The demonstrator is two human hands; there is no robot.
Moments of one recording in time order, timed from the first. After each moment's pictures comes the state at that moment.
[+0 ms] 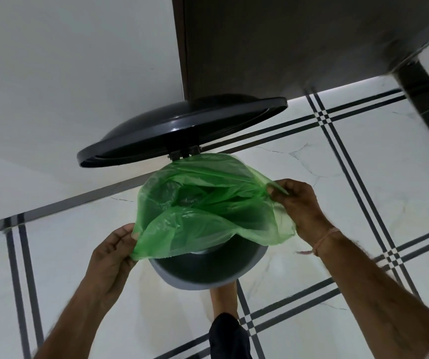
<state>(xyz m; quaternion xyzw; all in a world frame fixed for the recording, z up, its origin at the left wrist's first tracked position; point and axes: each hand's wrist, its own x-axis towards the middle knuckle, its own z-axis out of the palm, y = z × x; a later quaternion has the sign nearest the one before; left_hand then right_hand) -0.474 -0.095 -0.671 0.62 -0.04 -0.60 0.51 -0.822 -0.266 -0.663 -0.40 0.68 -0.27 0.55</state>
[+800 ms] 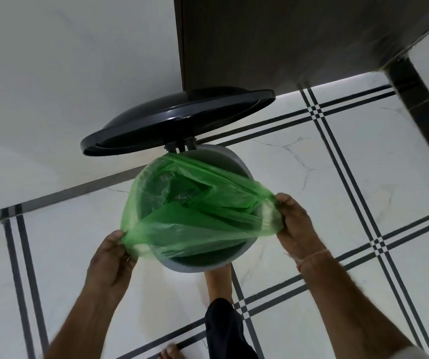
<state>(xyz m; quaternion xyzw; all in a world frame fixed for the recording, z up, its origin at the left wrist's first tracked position) -0.489 -0.077 -0.660 0.66 0.15 -0.55 0.48 -0.830 -0.209 -0.669 -0.13 0.62 -0.39 0.67</state>
